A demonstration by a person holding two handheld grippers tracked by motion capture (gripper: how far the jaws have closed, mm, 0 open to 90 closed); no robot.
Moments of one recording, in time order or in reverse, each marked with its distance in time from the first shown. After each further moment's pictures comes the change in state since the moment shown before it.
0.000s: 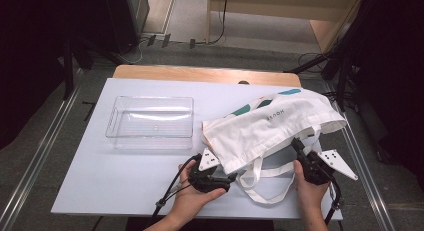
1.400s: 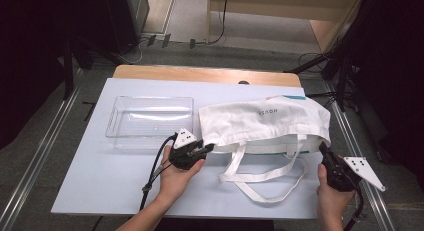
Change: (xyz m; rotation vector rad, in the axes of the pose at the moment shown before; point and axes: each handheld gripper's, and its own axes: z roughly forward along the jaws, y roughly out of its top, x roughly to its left) left arm 0.066 0.023 -0.028 -0.149 0.027 -0.071; right arm -0.032 0.013 -0.037 -0.028 -0.228 -0.022
